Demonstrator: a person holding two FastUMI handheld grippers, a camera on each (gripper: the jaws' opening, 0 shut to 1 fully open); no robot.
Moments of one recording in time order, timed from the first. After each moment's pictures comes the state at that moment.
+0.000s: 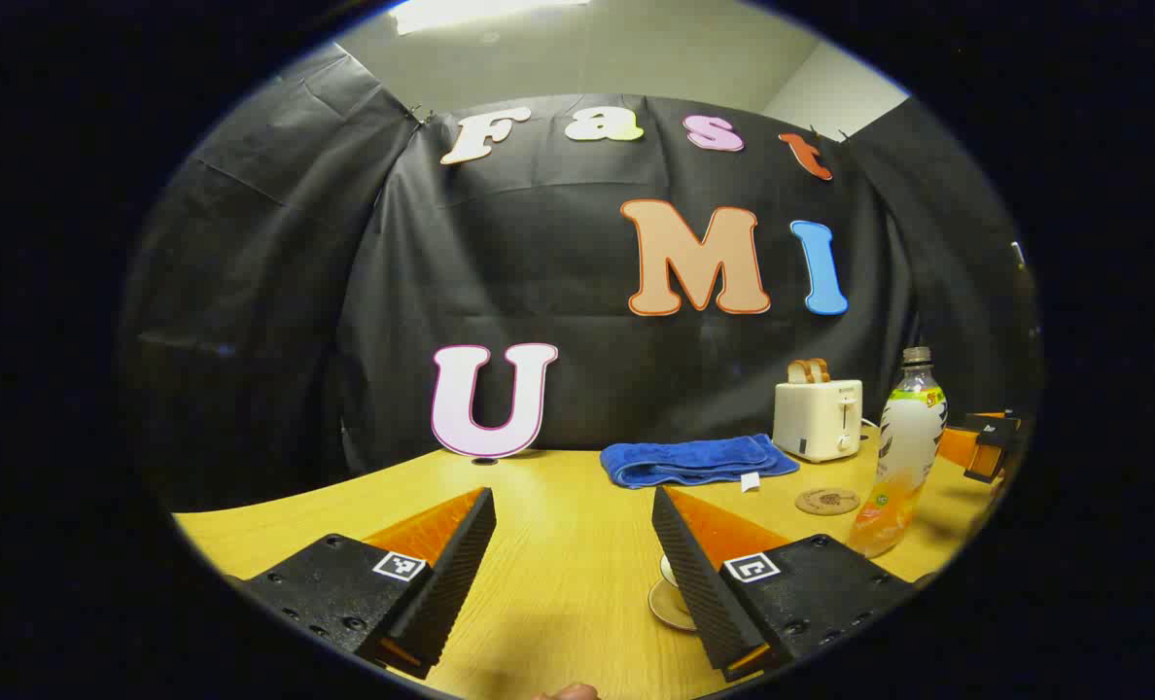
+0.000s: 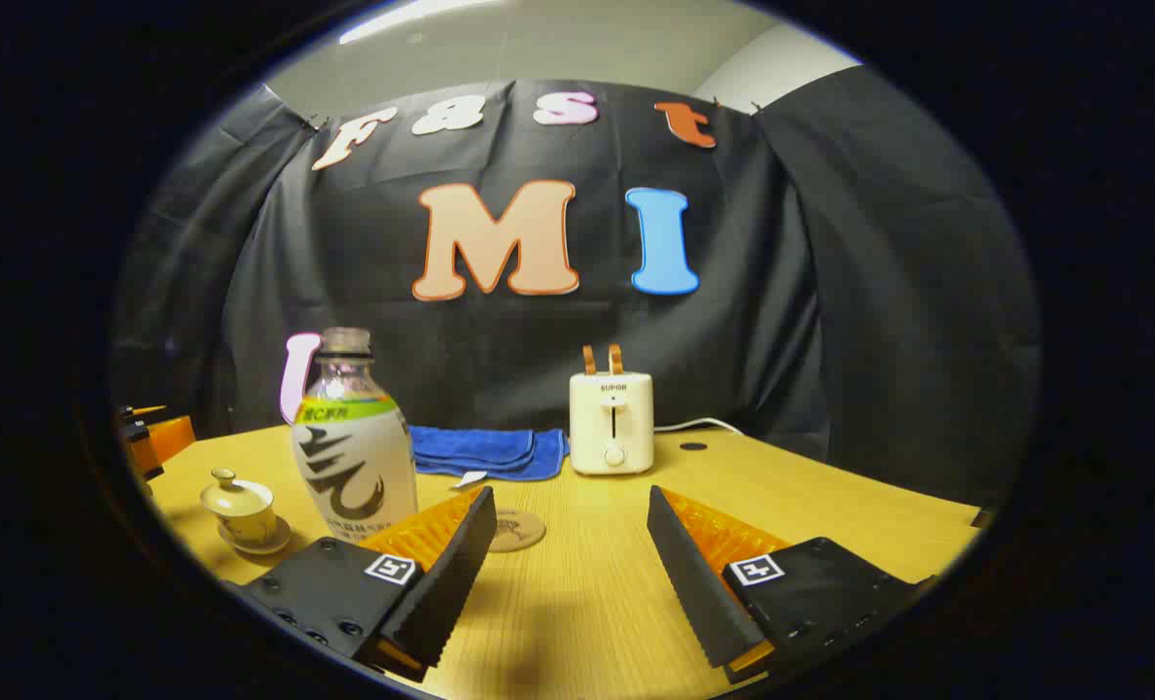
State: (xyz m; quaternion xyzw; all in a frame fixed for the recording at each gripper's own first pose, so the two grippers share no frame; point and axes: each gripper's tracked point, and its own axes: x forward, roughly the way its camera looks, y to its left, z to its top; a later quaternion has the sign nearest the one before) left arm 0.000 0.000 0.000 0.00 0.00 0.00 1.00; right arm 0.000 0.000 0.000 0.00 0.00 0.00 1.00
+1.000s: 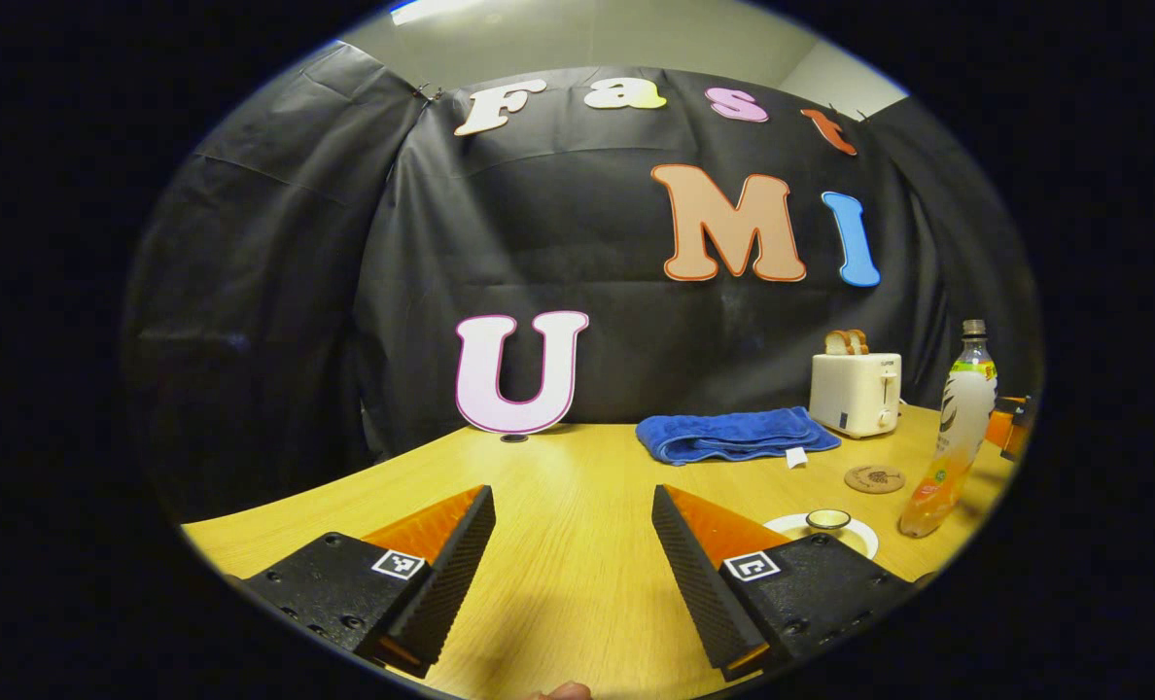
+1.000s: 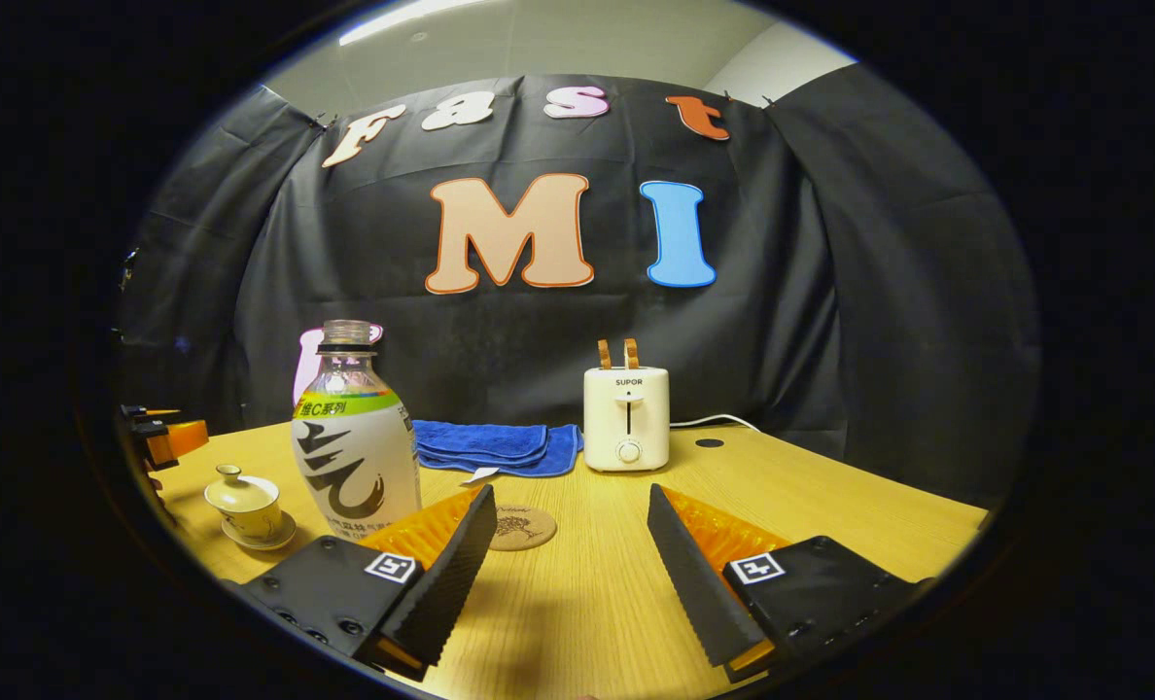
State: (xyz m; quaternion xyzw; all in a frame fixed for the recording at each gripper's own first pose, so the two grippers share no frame) left arm 0.021 0.042 -0.019 0.00 0.04 0.03 1.00; right arm 0.008 0.001 0.001 0.00 0.00 0.02 1.00
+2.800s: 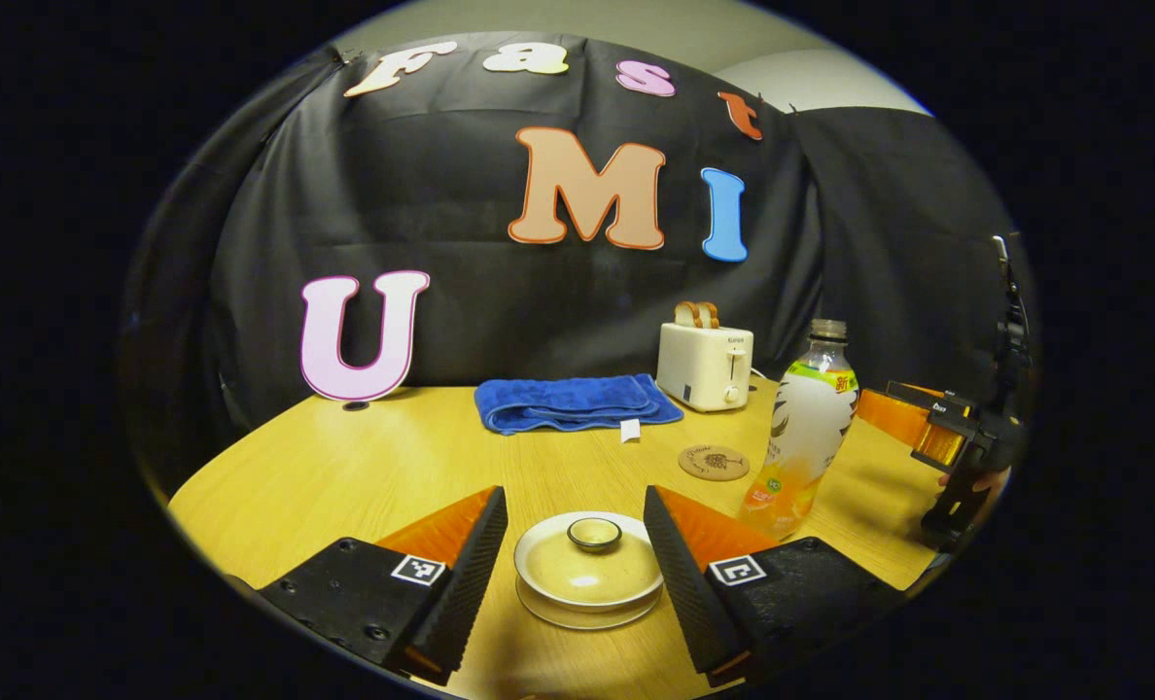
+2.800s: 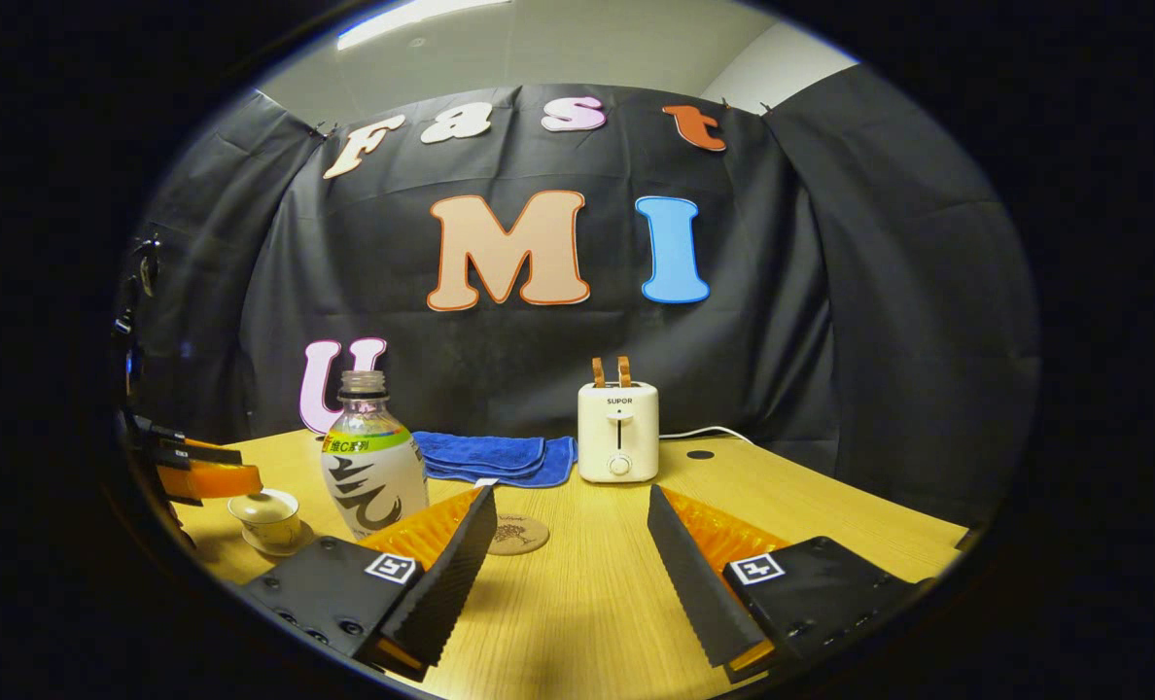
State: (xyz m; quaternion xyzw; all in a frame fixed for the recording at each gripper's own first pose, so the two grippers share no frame) left arm 0.002 -0.095 -0.028 -0.02 0.13 -0.19 0.97; right arm -0.015 -0.014 0.030 0.00 0.00 0.02 1.00
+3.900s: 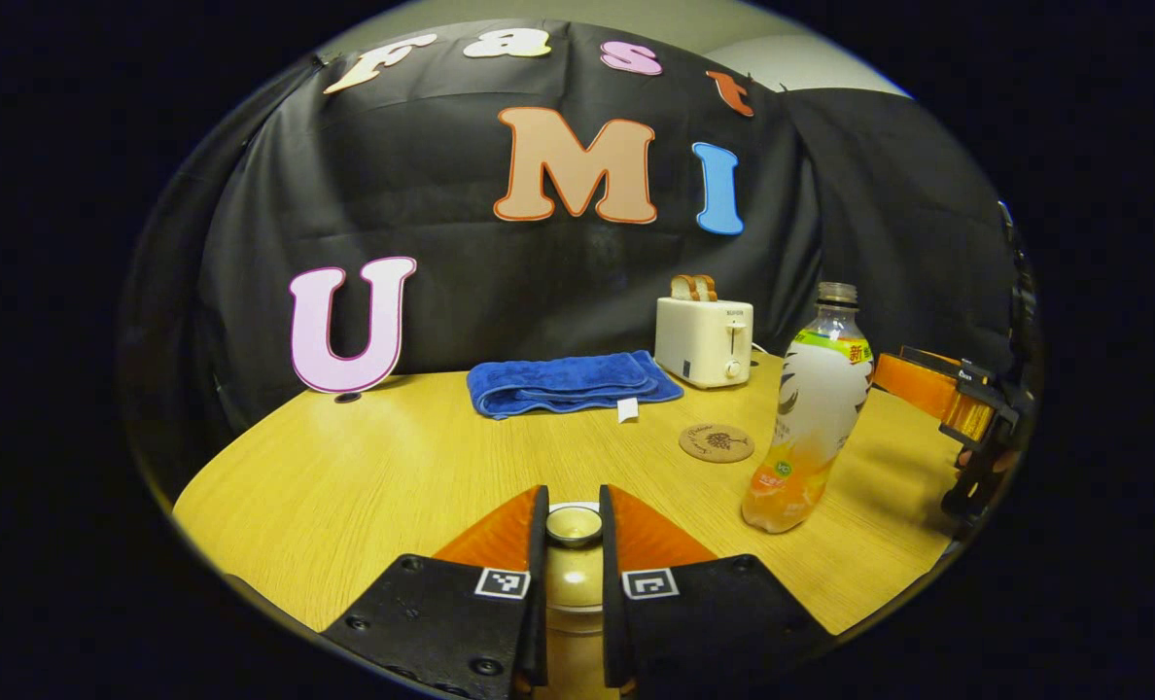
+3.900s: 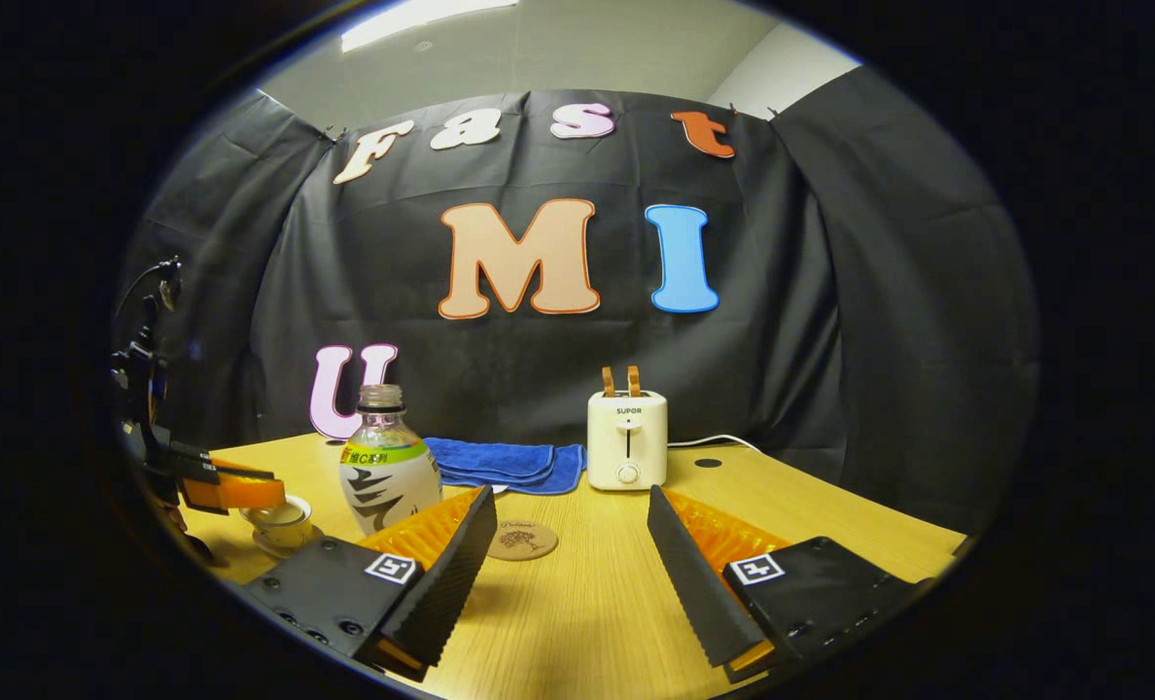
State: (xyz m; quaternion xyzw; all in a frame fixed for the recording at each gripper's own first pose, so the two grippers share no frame) left arm 0.011 -0.098 -0.031 0.01 0.14 -0.18 0.97; right arm -0.021 -0.004 0.041 0.00 -0.01 0.04 1.00
